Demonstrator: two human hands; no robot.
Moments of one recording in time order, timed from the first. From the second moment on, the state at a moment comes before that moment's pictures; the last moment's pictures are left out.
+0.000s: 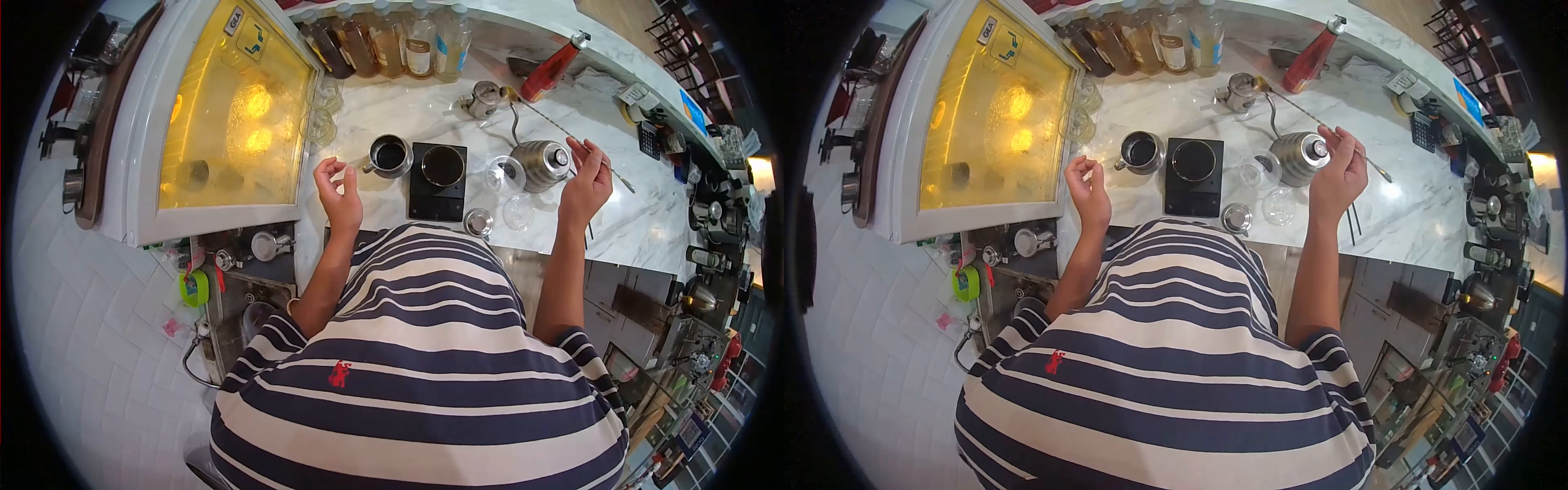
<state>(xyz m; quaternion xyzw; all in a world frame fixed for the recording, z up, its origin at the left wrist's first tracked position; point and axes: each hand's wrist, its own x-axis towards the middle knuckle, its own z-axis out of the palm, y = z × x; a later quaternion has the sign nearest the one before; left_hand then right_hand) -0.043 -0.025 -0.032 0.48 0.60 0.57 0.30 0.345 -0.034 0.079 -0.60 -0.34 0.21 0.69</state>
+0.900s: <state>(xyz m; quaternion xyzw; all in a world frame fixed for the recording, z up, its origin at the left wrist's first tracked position) 0.171 0.153 -0.003 0.80 0.53 0.23 0.15 0.419 0.041 0.040 -0.64 -0.40 0.21 0.62</state>
